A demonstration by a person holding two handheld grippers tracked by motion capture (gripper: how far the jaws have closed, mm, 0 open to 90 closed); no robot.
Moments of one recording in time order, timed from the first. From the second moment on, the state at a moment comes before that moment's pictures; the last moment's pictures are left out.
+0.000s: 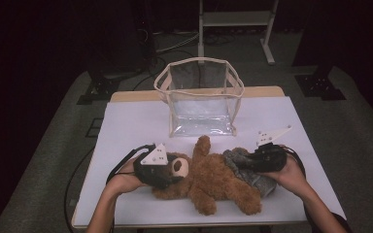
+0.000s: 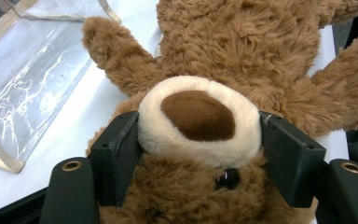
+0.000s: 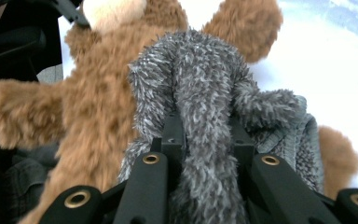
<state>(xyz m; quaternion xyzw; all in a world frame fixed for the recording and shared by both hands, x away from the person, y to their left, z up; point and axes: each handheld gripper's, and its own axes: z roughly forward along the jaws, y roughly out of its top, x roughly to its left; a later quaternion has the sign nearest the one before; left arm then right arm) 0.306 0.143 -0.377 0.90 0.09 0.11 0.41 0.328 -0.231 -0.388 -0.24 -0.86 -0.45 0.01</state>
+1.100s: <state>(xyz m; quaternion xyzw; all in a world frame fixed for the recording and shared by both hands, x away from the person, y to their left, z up) 0.301 0.143 -0.378 0.90 0.08 0.09 0.42 0.313 -0.171 -0.354 -0.14 -0.89 -0.44 0.01</state>
